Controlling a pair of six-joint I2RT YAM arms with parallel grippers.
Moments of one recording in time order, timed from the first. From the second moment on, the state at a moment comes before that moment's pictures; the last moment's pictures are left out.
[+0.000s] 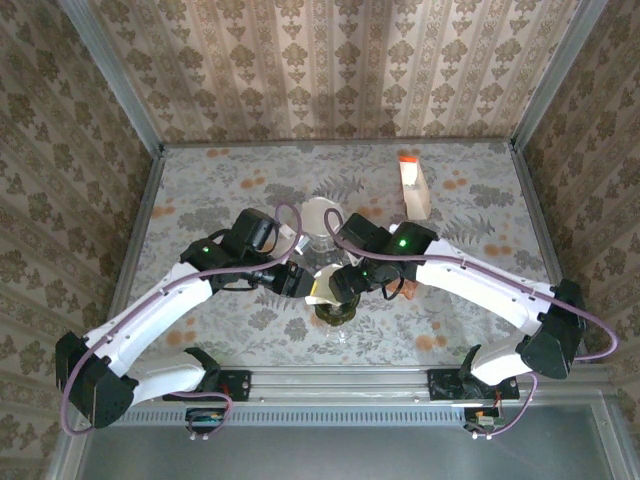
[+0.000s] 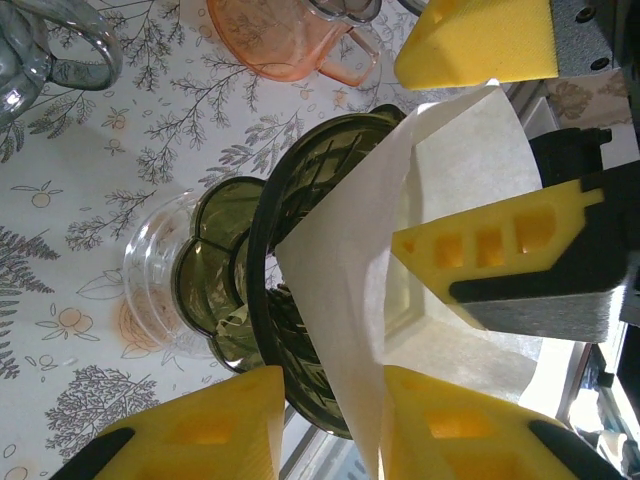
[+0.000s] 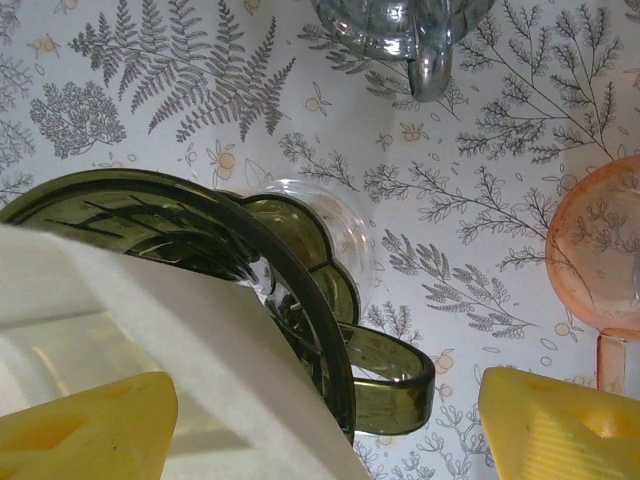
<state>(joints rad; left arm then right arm) -0.72 1.13 0.98 -0.79 0.64 -0.29 0.91 1.44 1.33 -1.08 0.02 0.45</state>
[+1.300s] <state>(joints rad) -0.71 1.13 0.94 -0.76 0.67 -0.30 0.94 1.52 1.25 -1.05 0.02 0.48</state>
